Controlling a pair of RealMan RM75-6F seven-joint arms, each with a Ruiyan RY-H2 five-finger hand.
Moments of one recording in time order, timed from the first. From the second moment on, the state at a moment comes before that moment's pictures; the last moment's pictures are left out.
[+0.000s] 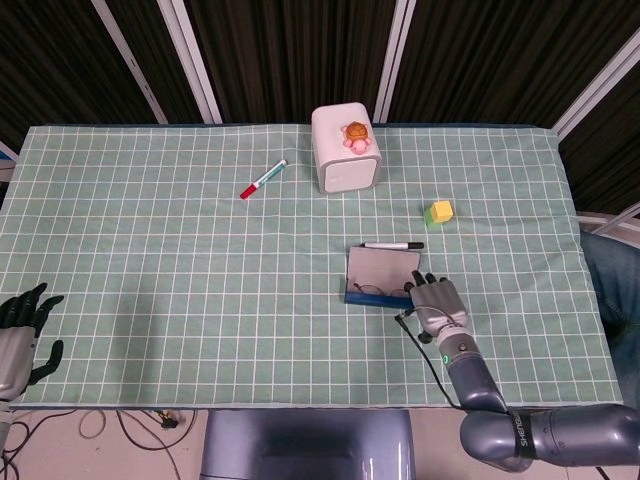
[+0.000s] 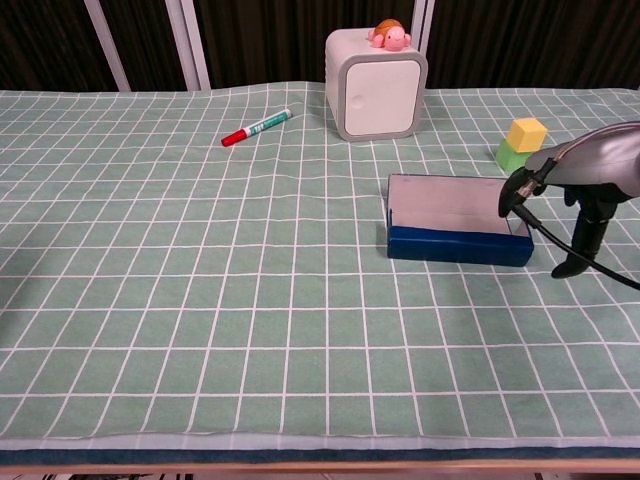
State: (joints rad) left arm -0.09 -1.07 -0.01 -1.77 1.37 1.38 0.18; right arm 1.00 -1.28 0.02 -2.03 -0.28 1.22 -0.87
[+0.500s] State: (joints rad) left arm -0.09 -1.07 -0.01 -1.78 1.36 1.38 0.18; right arm 0.96 -1.30 0.02 -1.99 -0.33 1.25 -0.84
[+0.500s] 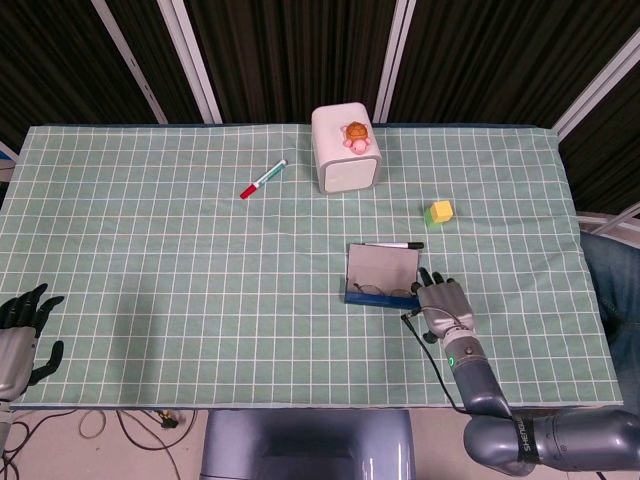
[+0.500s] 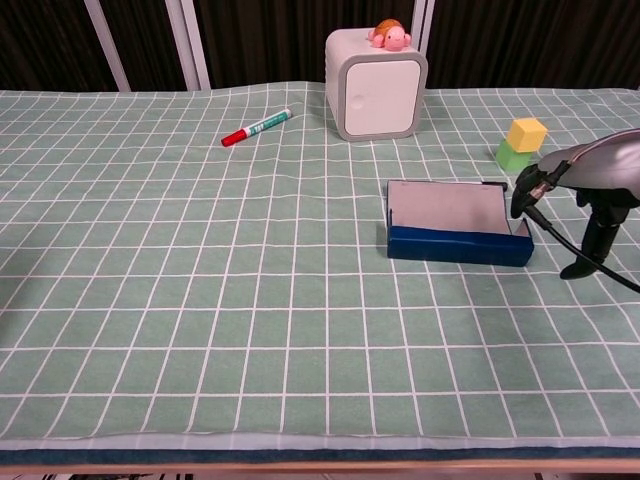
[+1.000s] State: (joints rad) left arm -0.09 -1.06 -0.01 -1.78 1.36 1.38 0.18; right arm 0.95 -1.34 0.02 -1.95 -0.30 1.24 -0.89
